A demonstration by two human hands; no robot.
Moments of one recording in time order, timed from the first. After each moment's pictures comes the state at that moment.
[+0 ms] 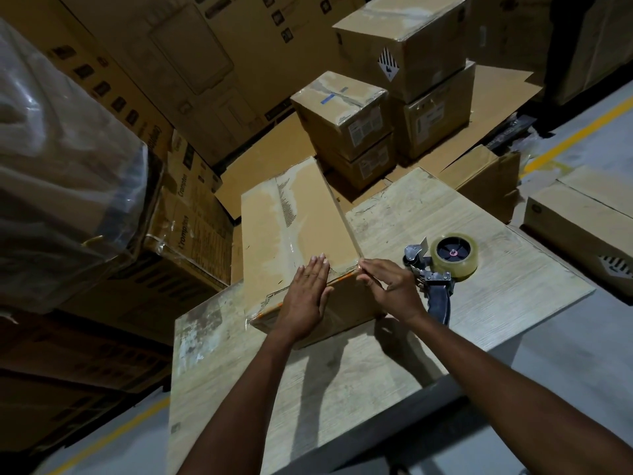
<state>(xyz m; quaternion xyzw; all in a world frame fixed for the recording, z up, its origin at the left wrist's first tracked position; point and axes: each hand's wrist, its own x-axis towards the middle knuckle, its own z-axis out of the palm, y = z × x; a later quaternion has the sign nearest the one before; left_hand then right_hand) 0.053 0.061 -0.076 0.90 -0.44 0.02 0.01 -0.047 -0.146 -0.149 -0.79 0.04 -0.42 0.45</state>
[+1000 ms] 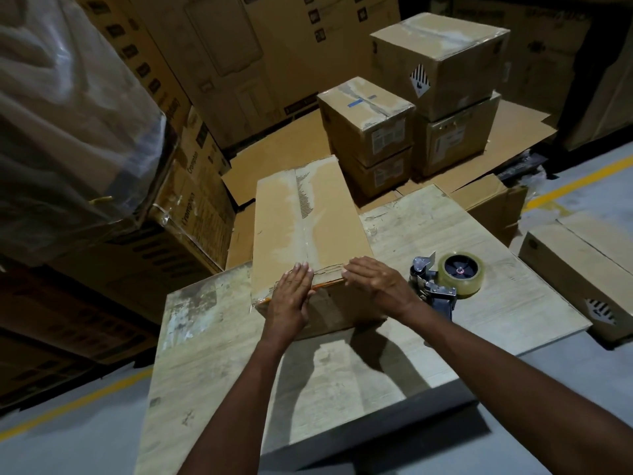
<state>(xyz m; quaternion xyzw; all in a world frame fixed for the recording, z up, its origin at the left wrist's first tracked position) 0.059 0.120 -0.108 0.89 -0.41 0.14 0.16 -0.025 -0.140 -0.116 -0.91 -0.19 -0.34 0.17</state>
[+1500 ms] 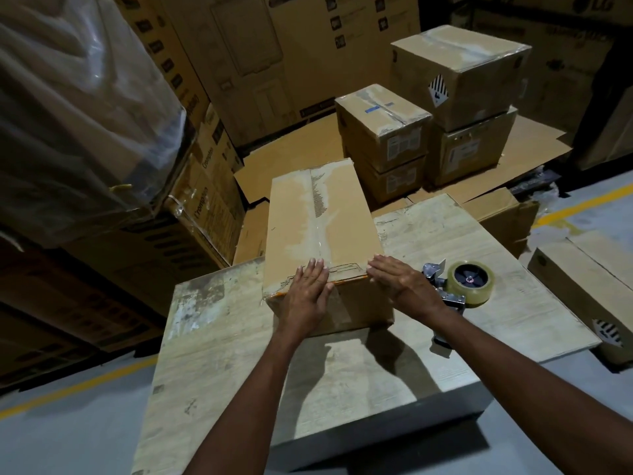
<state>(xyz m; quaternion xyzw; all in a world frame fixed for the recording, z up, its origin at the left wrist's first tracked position) 0.042 0.100 -0.095 0.90 -0.36 0.12 0.20 -0.038 -0.159 -0.112 -0.92 -0.17 -0.31 0.20</state>
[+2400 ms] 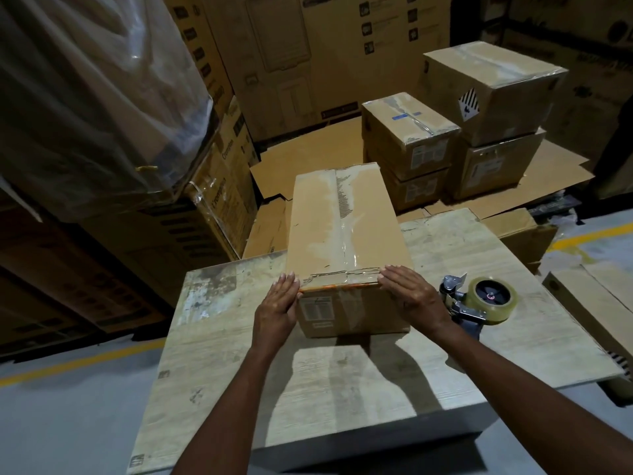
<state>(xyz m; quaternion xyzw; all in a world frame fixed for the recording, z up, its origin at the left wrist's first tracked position) 0.051 0.204 -0.108 0.91 -0.26 0.18 0.27 -0.024 -0.127 -0.126 -0.89 -0.17 -0.38 0.20</state>
